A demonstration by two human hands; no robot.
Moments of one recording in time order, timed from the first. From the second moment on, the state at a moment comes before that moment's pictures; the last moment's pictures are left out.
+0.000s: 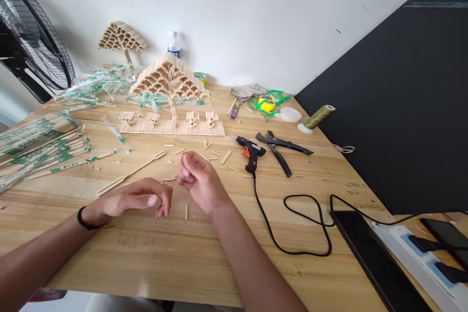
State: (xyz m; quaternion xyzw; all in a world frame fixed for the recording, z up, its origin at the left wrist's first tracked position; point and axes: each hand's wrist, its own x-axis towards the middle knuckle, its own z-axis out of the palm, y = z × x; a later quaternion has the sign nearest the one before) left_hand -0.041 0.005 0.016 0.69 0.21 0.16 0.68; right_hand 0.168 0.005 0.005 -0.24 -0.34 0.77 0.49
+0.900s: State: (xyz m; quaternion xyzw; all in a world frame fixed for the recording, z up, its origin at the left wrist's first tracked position) left_hand -0.018 -0.002 -0.009 0.49 0.20 0.34 0.77; right_hand 0.168 0.006 0.003 -0.21 -0.41 0.71 0.54
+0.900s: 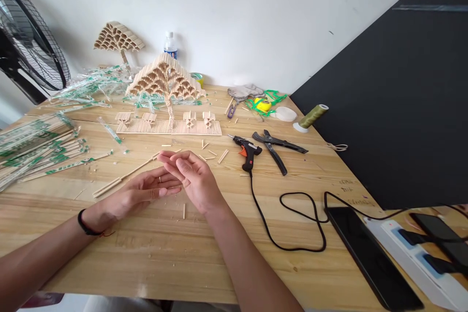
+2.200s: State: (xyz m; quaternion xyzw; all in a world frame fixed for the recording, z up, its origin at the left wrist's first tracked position) left_hand -0.023 0.011 -0.010 0.51 0.43 0.38 0.64; right_hand 0.187 0.011 0.022 -0.25 -0.37 0.66 0.60
